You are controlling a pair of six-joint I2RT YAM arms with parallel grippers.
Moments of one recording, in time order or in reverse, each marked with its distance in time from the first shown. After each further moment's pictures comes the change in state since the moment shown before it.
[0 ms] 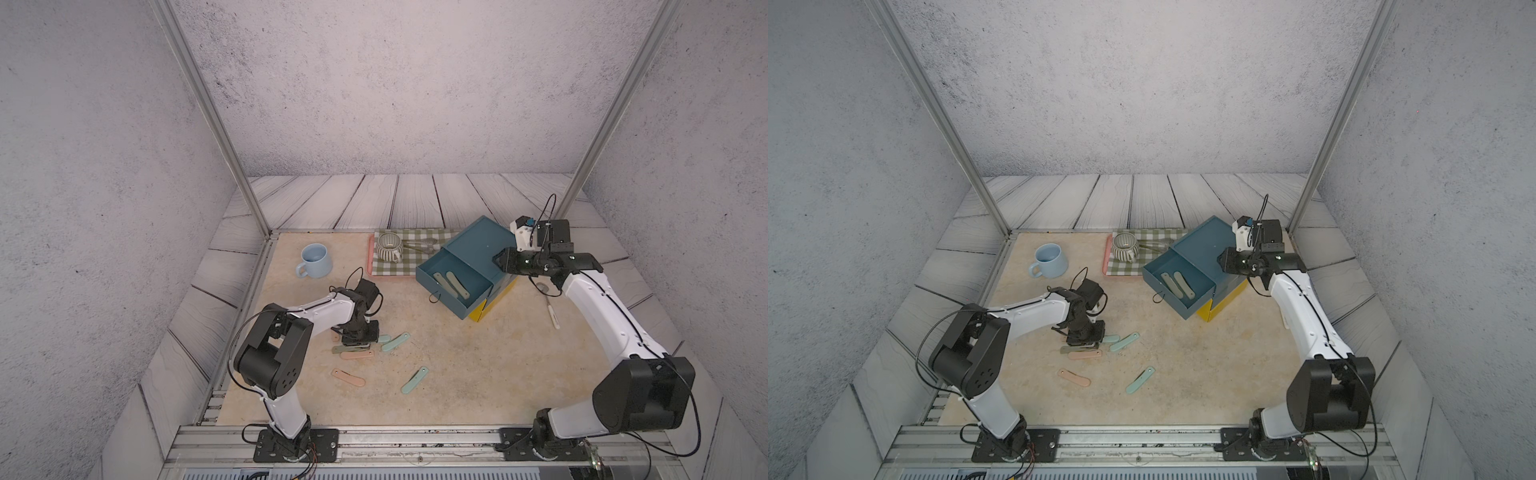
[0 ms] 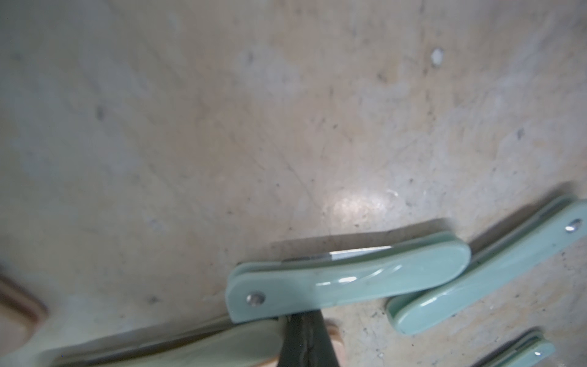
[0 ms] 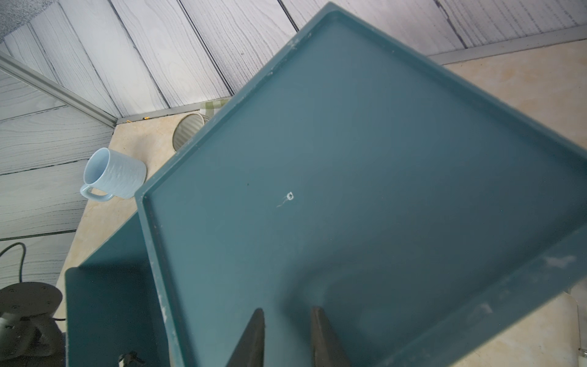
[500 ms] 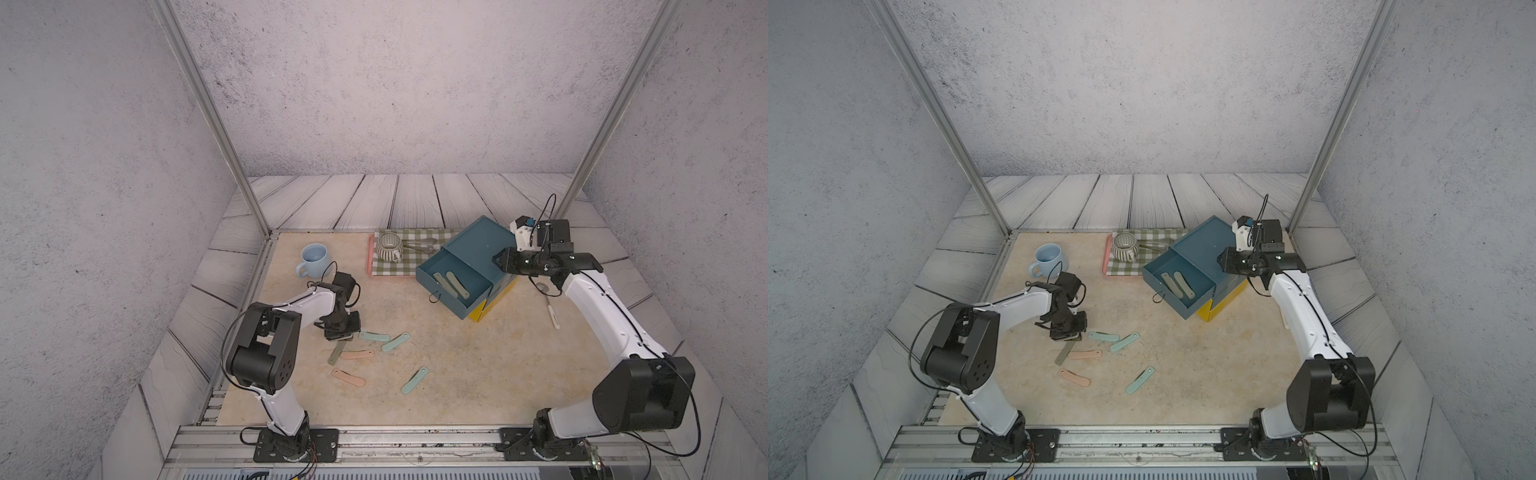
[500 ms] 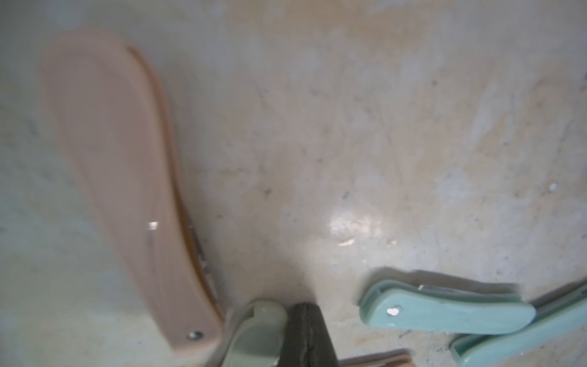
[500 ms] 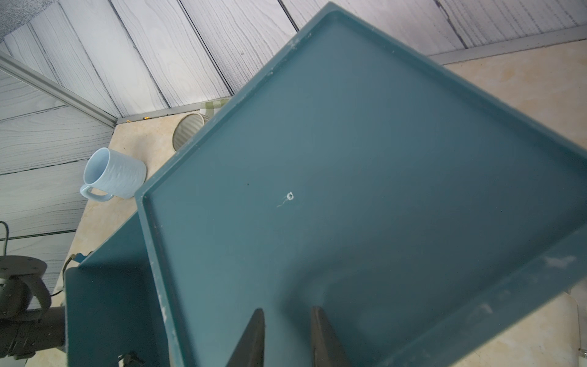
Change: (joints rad) left arm 0.198 0.000 0.002 -0.006 -0.027 0.022; right arm 0.000 0.001 0.000 0.000 0.000 0.000
